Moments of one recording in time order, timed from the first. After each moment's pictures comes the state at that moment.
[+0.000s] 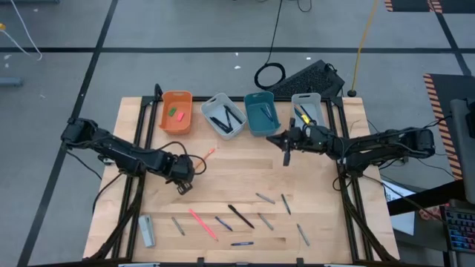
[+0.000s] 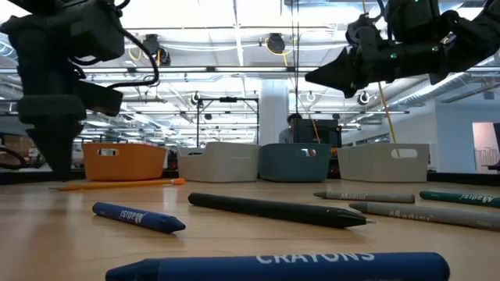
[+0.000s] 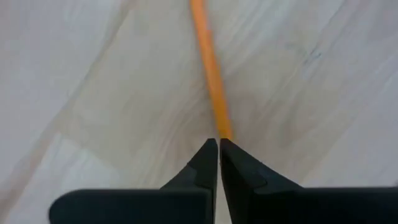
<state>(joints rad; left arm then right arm) -0.23 1.31 0.60 -0.71 -0.12 -0.85 -0.21 1.18 0.31 0.78 -0.03 0.03</state>
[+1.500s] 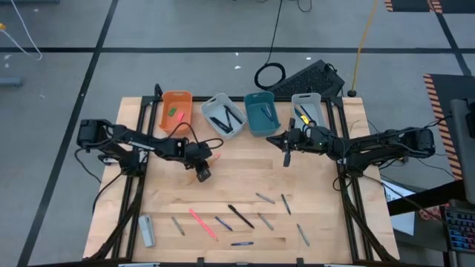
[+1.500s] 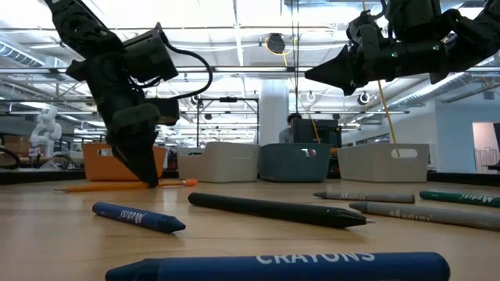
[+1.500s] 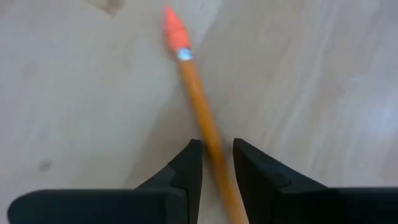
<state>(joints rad) 0.07 1.50 0.60 -0.18 0.02 -0.44 -0.19 1.18 0.31 0.80 -0.03 0.00</state>
